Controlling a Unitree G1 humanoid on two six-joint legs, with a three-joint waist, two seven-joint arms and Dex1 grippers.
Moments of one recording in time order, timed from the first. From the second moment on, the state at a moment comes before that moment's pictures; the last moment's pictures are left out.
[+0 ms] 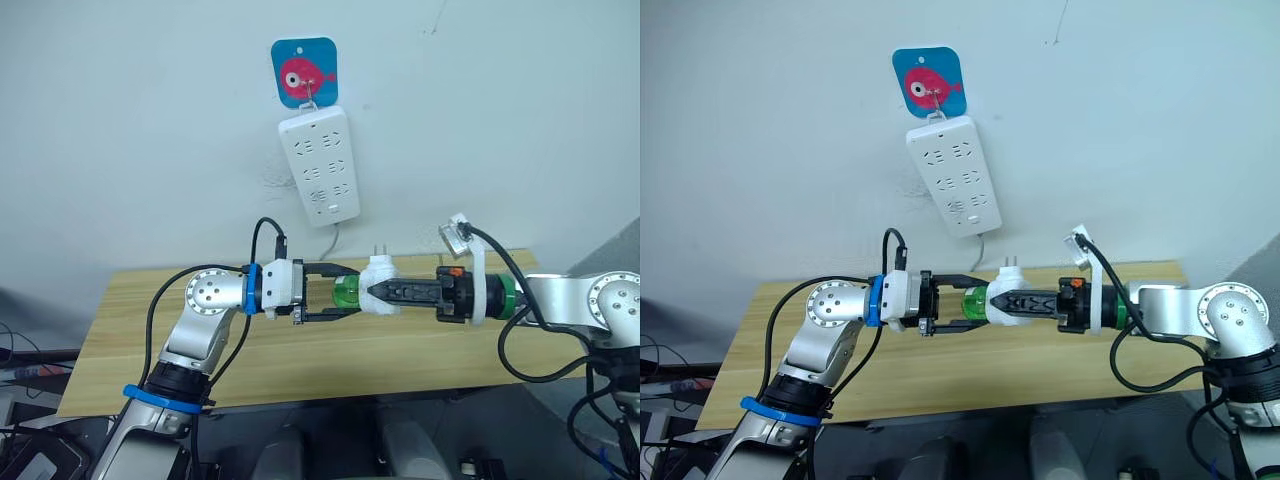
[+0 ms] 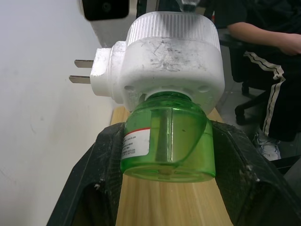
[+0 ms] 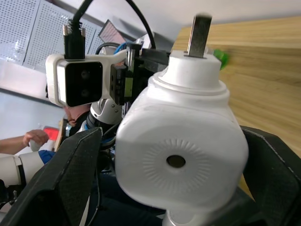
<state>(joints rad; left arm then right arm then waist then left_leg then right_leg) -0.40 0.45 -0.18 0.04 -0.30 -0.23 -1.26 -0.49 -0.80 0.11 -0.20 1.94 1.16 0.02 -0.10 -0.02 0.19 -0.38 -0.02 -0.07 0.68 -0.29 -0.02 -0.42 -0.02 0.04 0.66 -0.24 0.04</state>
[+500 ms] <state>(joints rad) -0.41 0.49 -0.18 -0.01 -0.34 -0.14 -1.29 -0.49 -0.77 0.11 -0.20 1.94 1.16 0.00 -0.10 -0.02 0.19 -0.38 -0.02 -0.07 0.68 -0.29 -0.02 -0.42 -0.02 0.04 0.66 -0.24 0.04</state>
